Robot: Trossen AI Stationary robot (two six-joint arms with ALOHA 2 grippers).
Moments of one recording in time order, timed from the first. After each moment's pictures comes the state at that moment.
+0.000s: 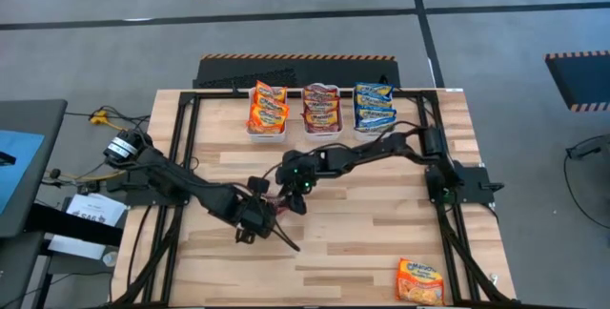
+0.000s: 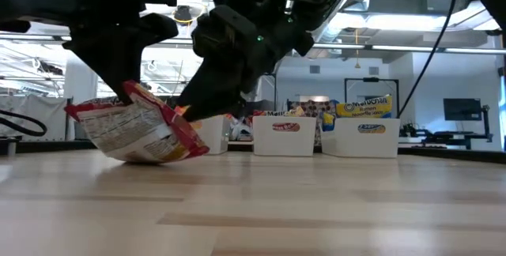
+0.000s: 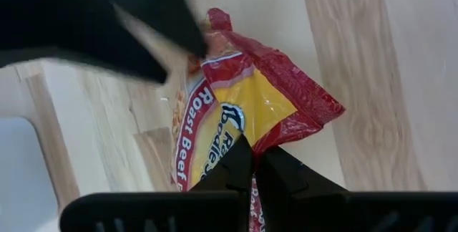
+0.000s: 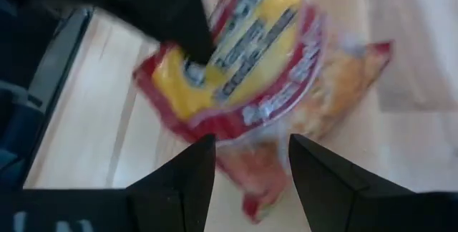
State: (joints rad) left arm -0.44 1.62 1.10 -0.76 -0.38 -0.12; right arm -0.01 2.12 1.44 -0.04 -0.40 0.21
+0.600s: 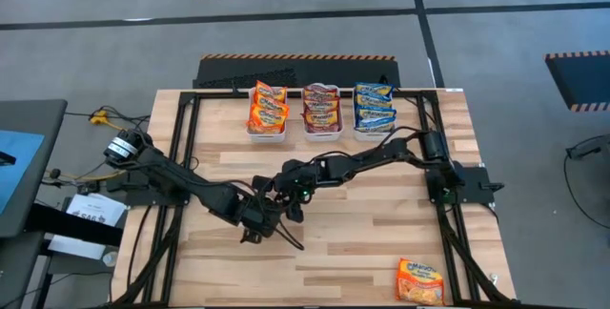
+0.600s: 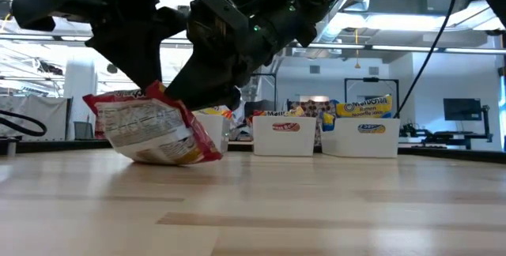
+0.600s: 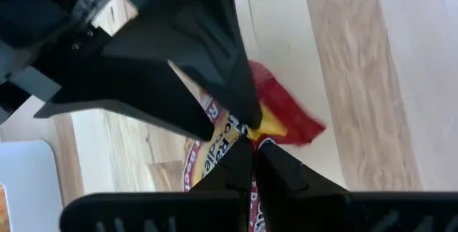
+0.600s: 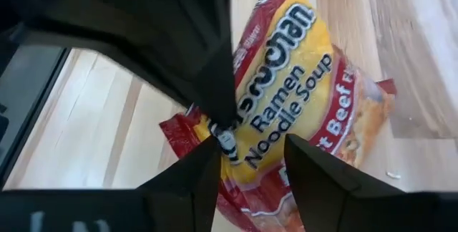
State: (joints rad) left arm -0.43 1.62 1.10 -0.65 -0.43 -0.09; right arm 0.05 2.12 1.44 0.01 -0.26 0.20
